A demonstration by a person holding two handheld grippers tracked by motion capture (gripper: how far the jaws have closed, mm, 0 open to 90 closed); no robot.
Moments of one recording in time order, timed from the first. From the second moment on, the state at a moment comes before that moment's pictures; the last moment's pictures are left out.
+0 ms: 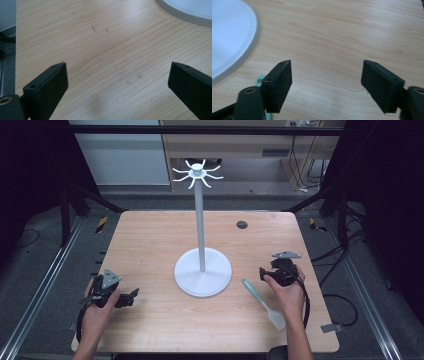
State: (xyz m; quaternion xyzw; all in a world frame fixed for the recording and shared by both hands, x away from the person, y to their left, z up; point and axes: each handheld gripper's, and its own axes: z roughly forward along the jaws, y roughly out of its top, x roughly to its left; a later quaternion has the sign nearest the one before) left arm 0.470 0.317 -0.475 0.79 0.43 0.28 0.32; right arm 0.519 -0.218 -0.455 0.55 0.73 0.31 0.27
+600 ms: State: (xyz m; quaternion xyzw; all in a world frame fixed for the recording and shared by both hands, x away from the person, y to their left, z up) left arm 0.471 0.313 -0.475 0.80 0.43 0.28 0.32; right arm 0.509 -0.200 -0.469 0.49 0.79 0.30 0.23
